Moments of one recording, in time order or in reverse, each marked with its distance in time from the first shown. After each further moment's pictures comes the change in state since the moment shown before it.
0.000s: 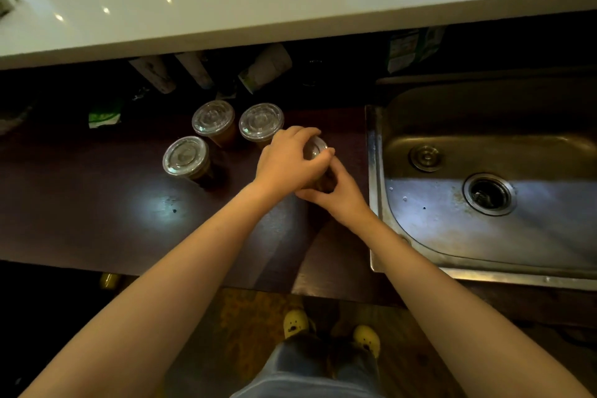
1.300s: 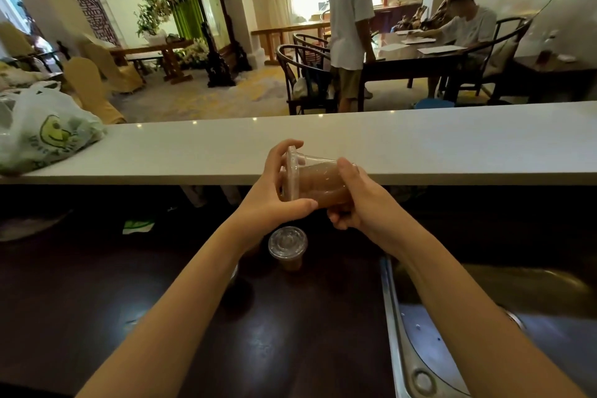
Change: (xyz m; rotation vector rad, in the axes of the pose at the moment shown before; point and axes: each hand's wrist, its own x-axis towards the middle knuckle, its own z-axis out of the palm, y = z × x) left_hand -0.004 0.016 -0.168 -0.828 0.010 0.325; right_hand 0.027 -0.222 -0.014 0.085 -0.122 -0.053
